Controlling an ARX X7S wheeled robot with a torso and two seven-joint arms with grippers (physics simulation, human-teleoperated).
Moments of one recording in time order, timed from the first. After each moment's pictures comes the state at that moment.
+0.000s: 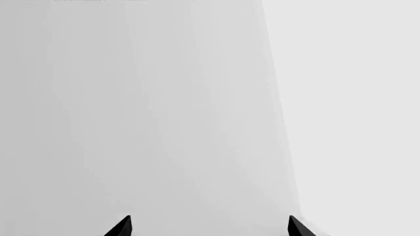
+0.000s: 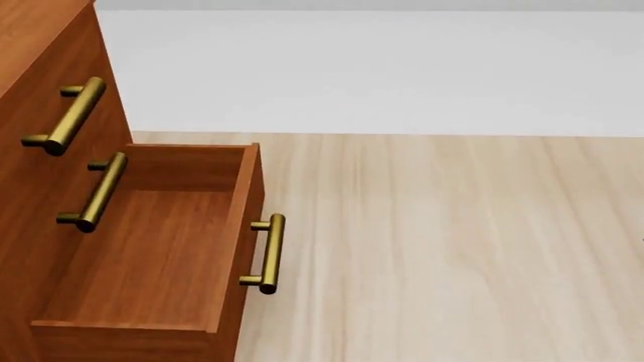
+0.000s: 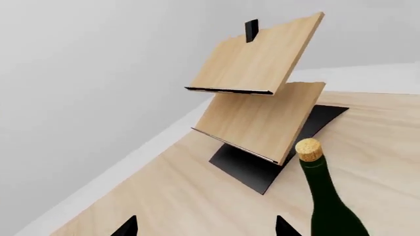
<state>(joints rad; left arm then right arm) -0.66 -0.25 -1.42 0.79 -0.82 -0.65 -0.26 -0.47 0.28 1.01 -0.97 1.36 0.65 0.61</state>
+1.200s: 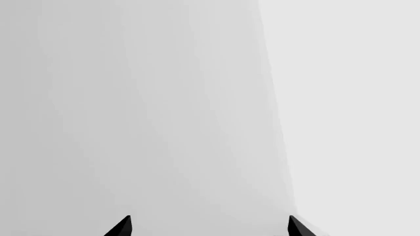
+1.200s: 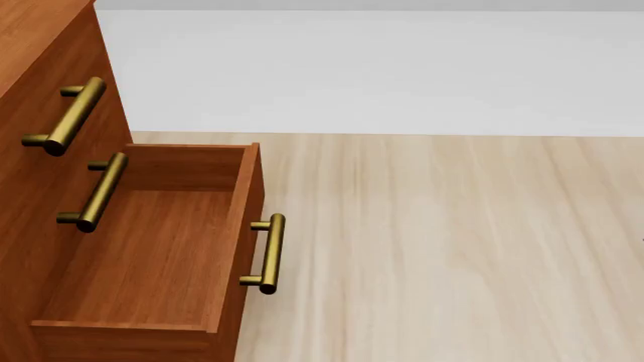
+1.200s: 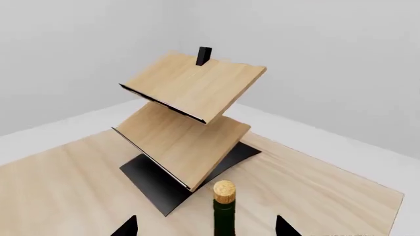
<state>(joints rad) -0.65 -0.22 -1.38 0.76 -0.79 -0.59 -0.22 -0.54 0.47 1.02 -0.97 1.13 0.76 0.74</state>
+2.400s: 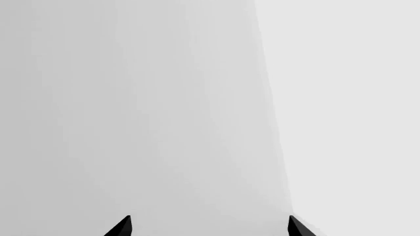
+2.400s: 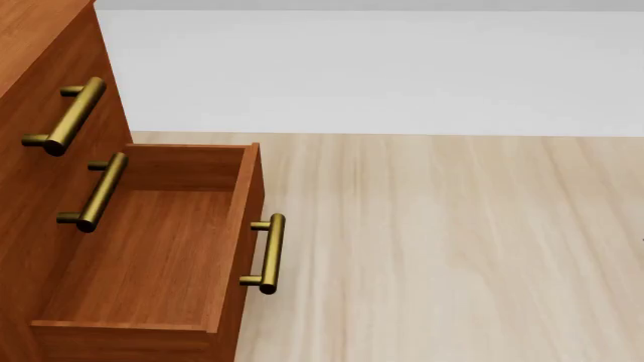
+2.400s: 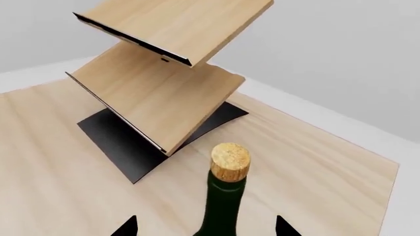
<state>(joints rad) -0.63 -0.23 -1.38 0.77 -0.82 -0.59 -0.24 -0.32 0.55 0.68 -0.59 0.85 0.76 0.71</state>
